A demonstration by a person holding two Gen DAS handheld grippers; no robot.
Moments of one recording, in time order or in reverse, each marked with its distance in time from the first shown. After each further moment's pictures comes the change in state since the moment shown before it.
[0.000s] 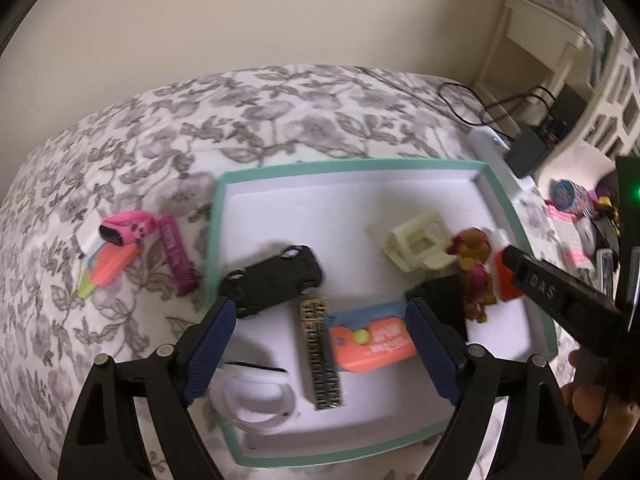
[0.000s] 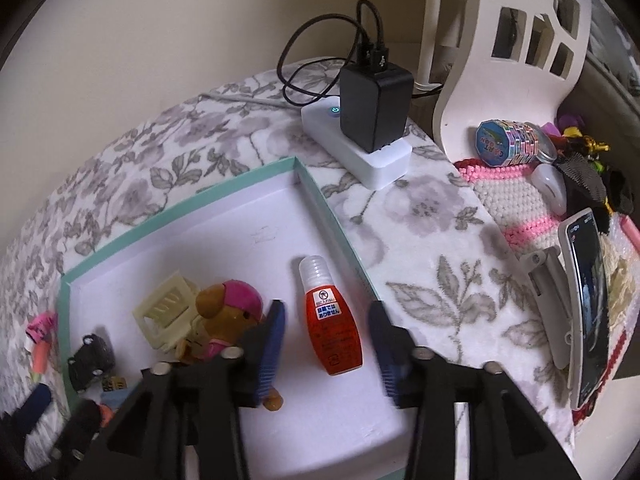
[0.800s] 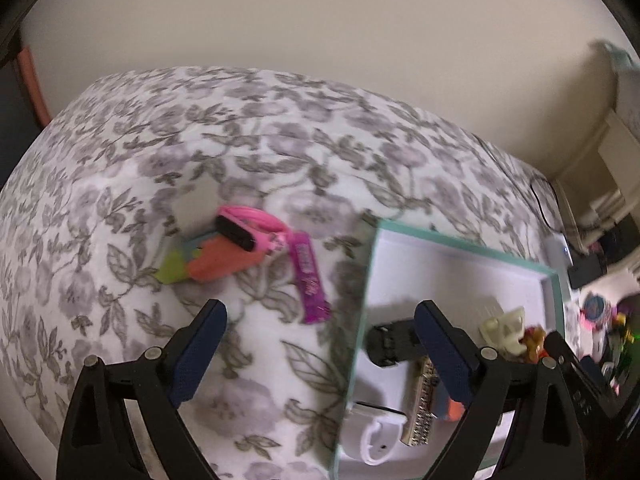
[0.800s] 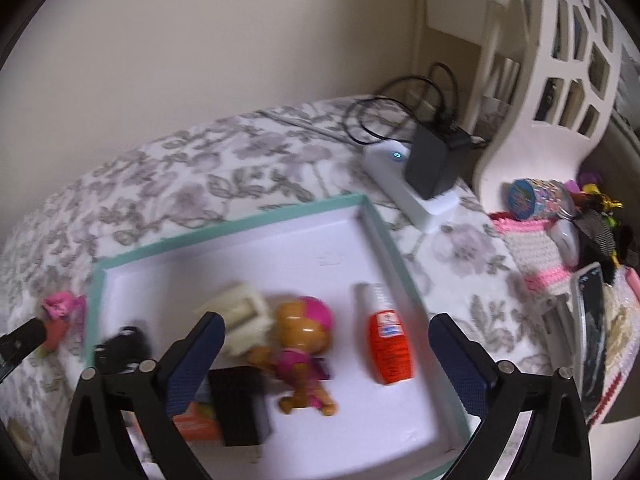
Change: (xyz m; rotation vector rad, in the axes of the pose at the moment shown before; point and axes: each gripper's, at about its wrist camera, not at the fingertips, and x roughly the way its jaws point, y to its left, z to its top) left arm -0.017 0.112 0.020 -0.347 -0.053 0.081; right arm -0.032 0.047 -0.003 -0.134 -0.123 0.098
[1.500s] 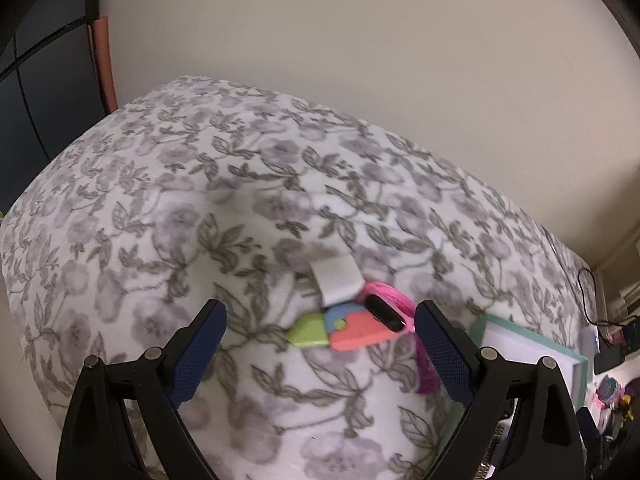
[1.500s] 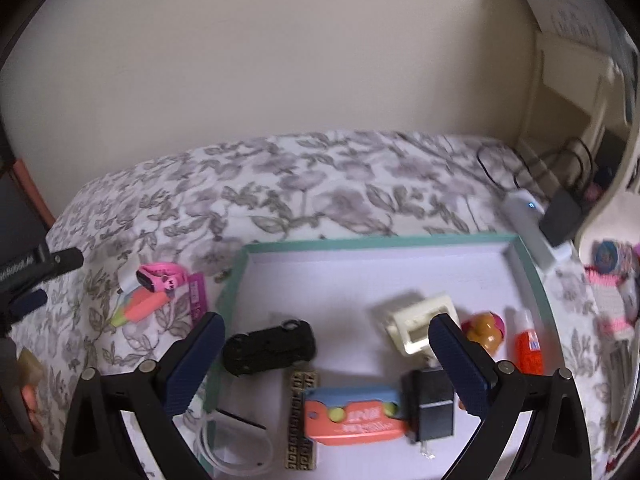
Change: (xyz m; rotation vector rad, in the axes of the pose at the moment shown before) left arm -0.022 0.107 0.030 -0.195 -0.150 0.120; right arm -0.022 0.113 -0.022 -0.218 -0.075 0.203
